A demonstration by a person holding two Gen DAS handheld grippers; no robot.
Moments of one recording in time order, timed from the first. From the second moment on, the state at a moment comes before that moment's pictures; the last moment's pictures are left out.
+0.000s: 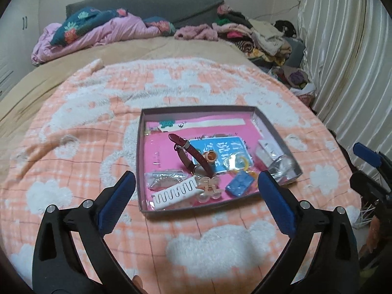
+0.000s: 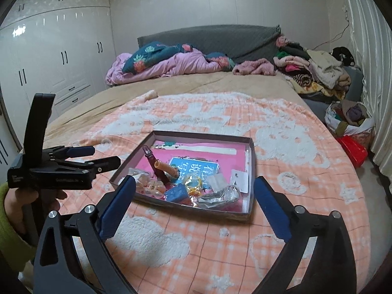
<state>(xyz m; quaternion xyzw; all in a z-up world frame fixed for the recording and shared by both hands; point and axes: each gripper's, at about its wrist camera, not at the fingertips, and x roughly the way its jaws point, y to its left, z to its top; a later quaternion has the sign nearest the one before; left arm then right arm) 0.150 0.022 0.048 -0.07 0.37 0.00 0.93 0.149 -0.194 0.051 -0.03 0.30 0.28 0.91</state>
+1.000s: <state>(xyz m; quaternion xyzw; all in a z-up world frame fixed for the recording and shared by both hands) 0.053 0.013 0.021 -0.09 0.35 0.02 0.93 0.075 -0.211 0.007 -0.02 0.33 0.25 0.91</state>
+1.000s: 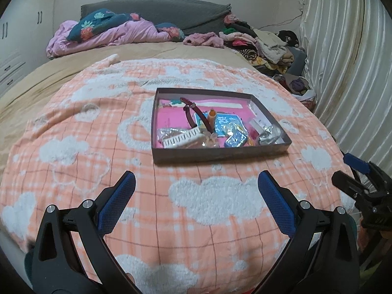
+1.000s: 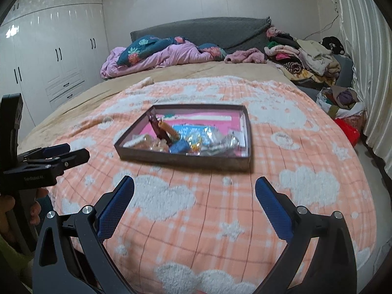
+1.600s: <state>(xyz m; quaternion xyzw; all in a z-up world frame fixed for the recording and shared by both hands) 0.040 0.007 0.008 -0.07 0.36 0.02 0.93 0.063 -0.204 -0.011 -0.03 0.36 0.25 0.90</state>
